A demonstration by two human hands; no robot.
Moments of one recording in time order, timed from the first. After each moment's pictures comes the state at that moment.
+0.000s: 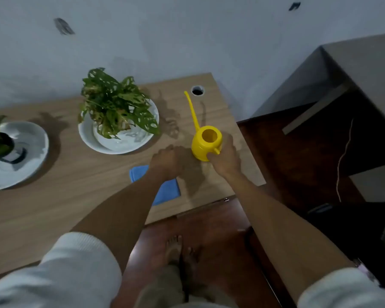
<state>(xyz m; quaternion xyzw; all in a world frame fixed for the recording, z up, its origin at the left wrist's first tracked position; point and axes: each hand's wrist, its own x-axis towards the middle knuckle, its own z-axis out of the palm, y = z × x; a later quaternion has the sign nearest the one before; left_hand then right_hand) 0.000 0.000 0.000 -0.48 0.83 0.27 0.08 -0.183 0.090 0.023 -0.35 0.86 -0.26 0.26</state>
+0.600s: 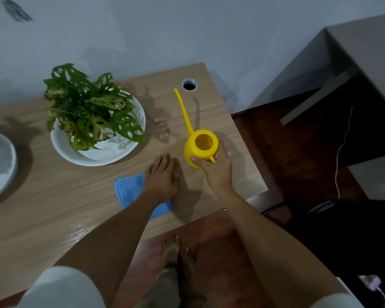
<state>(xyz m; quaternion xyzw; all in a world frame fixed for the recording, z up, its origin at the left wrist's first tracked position) -0.009 0.003 -0.075 -0.47 0.84 0.25 0.08 -0.184 0.072 -0.028 -0.28 0.73 -0.53 0.31</state>
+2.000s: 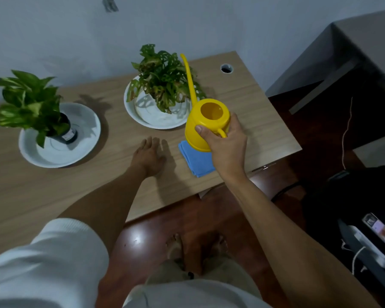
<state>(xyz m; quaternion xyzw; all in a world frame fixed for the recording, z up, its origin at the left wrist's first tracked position) 0.249 -0.040 -0.051 -0.48 0.83 0.26 0.09 0.069 0.109 0.107 -0.31 0.71 -0.60 0.21</state>
